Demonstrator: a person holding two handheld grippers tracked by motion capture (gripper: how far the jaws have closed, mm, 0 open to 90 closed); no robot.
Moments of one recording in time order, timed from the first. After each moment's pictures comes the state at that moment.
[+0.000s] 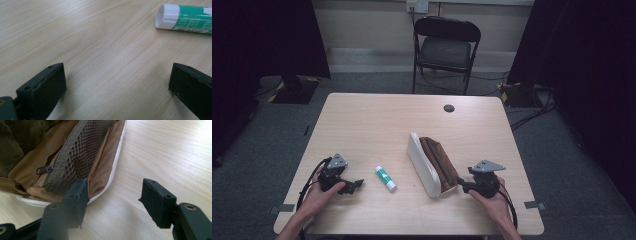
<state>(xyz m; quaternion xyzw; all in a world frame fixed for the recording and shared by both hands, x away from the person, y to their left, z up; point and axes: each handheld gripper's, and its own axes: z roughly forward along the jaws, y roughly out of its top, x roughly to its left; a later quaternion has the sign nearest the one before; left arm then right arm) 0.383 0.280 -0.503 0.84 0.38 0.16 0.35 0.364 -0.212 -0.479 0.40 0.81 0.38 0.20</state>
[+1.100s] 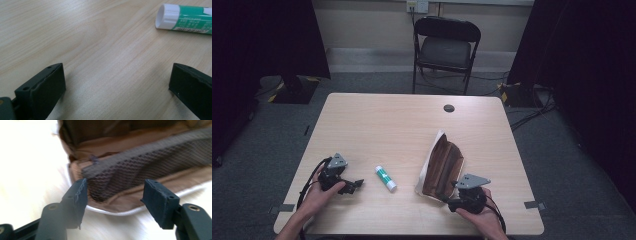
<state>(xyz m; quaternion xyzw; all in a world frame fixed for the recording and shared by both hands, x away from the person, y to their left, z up) 0.384 0.280 -0.503 0.84 0.38 0.16 0.35 0.321 -0.167 -0.474 0.31 0.85 0.40 0.15</state>
